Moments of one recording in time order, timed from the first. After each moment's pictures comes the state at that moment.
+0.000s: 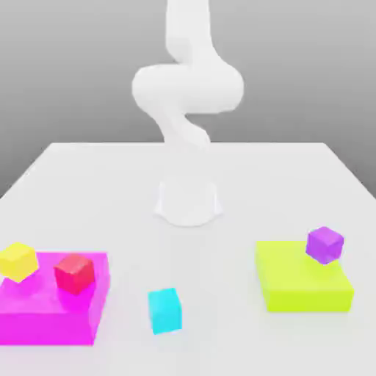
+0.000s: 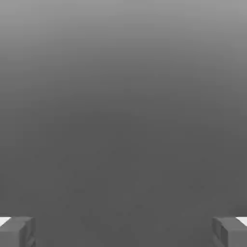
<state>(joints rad) -0.04 -0.72 0.02 -2.34 0.01 2.35 0.90</state>
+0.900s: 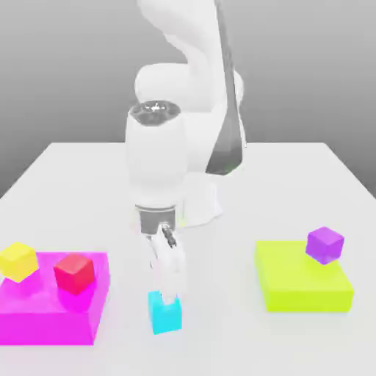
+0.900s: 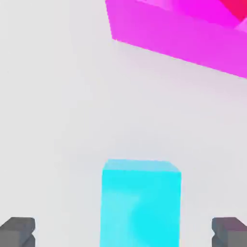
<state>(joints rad) -0.28 0.13 0.15 -2.76 -0.08 2.90 2.04</state>
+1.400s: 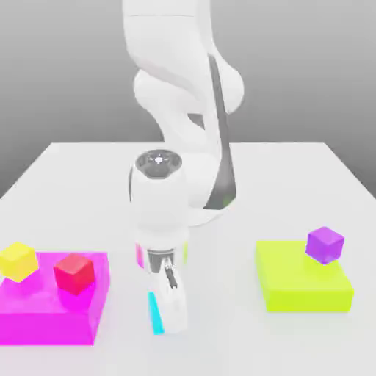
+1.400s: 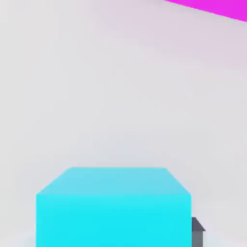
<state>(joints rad) -0.23 0.20 0.10 -2.75 -0.10 2.95 2.06</state>
